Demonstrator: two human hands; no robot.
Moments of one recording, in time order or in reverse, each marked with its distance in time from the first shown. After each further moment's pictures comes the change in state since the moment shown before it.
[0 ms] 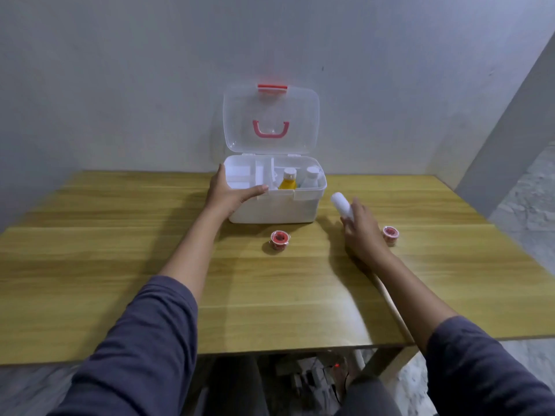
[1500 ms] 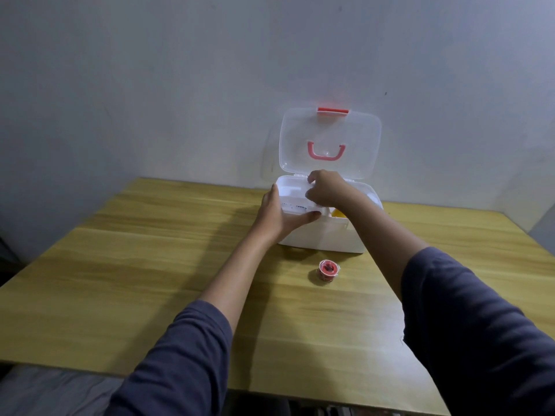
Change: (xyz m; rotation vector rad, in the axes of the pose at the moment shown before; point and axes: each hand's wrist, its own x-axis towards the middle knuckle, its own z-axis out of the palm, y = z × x) left_hand -0.007 0.010 -0.003 0.136 -0.047 -0.007; right_hand 0.094 -0.183 0.030 -0.201 -0.400 -0.095
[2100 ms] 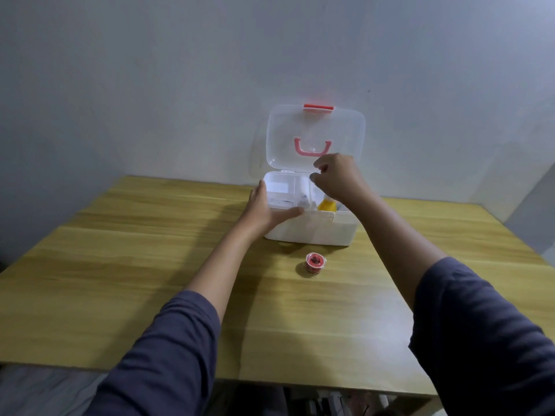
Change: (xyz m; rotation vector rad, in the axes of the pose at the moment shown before) left_hand -0.003 0.000 -0.009 0.031 -0.050 0.032; right_hand -0.021 0.022 -0.024 0.096 0.300 -0.074
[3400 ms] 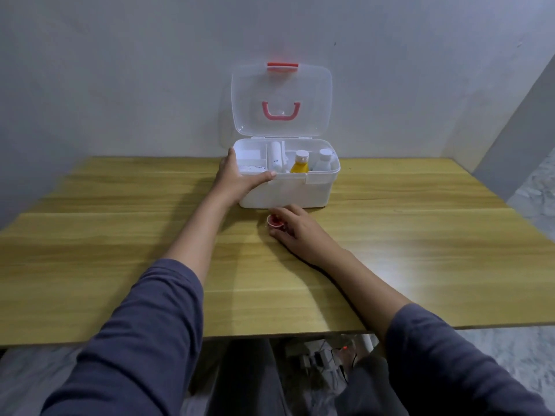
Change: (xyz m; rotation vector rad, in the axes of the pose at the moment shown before) left_hand 0.001 -0.005 0.003 -0.040 0.015 -0.009; right_hand -0.125 0.058 0.085 0.198 -0.183 -0.225
